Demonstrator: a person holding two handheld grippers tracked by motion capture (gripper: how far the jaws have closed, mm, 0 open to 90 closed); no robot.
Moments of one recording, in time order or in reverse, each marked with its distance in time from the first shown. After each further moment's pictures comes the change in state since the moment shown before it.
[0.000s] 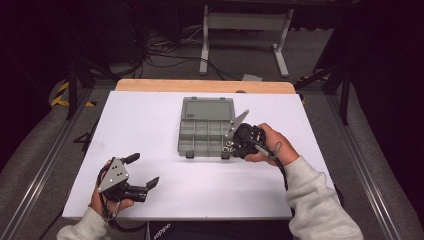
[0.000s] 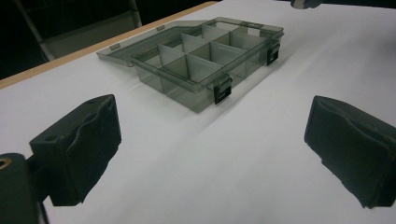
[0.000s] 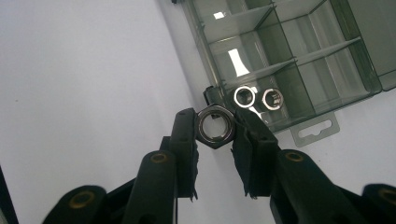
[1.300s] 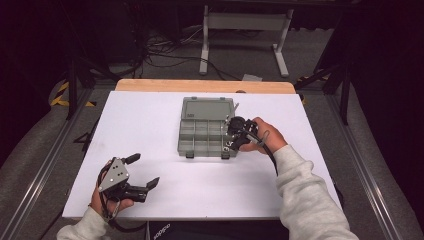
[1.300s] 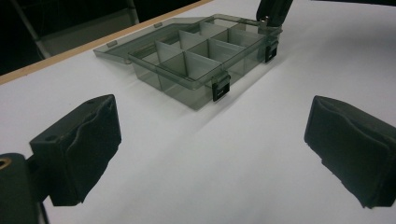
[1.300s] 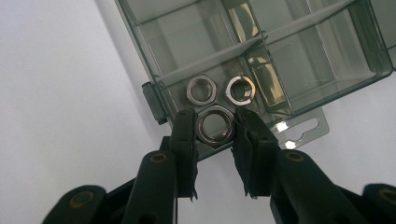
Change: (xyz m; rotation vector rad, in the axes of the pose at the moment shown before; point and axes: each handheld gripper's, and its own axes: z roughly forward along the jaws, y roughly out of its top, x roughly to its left) left arm 0.001 -0.001 0.002 0.009 -0.007 0.002; right arm -0.039 0.007 0.042 0.140 0.009 0.066
